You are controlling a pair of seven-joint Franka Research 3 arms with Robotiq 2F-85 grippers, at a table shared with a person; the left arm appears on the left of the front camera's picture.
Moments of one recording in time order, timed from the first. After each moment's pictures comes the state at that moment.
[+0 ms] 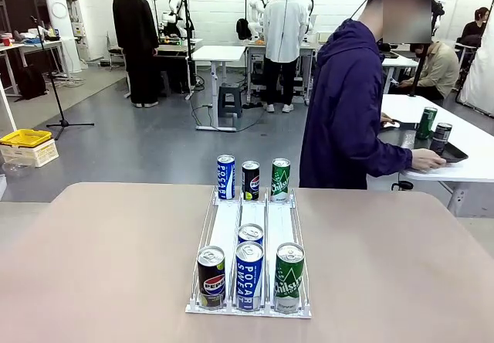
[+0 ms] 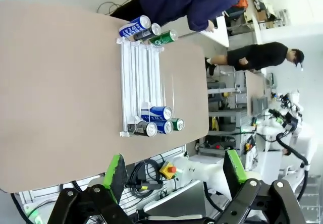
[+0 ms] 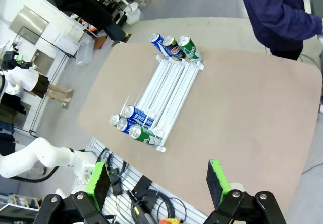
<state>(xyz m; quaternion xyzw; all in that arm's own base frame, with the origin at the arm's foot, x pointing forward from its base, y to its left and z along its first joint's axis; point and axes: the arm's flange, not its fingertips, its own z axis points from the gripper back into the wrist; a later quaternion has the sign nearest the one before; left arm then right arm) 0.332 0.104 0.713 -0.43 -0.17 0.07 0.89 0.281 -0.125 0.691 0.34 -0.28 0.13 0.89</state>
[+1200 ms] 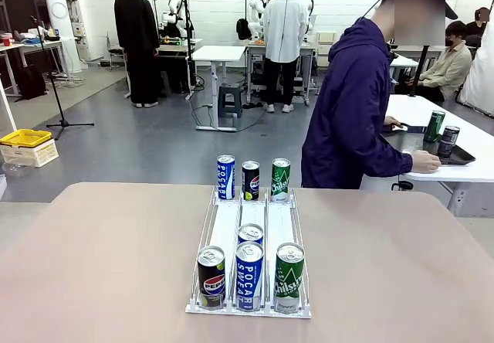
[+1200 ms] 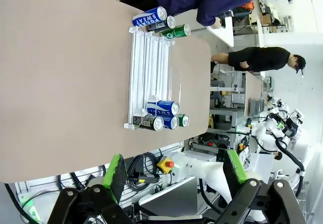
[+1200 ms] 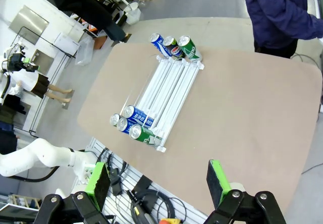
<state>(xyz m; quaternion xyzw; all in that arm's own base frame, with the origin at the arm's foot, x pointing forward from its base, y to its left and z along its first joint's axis) 0.341 0.122 0.675 -0.44 -0.13 0.10 0.89 0.281 -0.125 0.691 0.34 -0.28 0.13 0.89</state>
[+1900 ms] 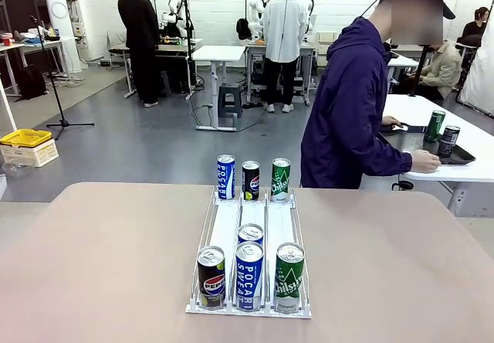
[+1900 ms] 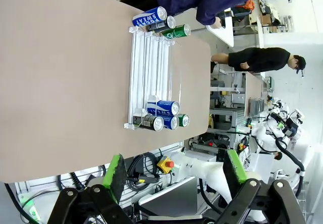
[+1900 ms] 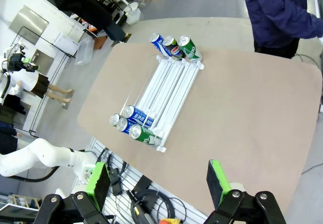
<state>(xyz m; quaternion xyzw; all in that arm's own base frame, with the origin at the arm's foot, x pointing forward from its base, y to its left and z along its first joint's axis) 0.341 0.122 0.675 -0.44 -0.13 0.10 0.89 0.281 -0.125 0.691 0.34 -0.28 0.13 0.89</state>
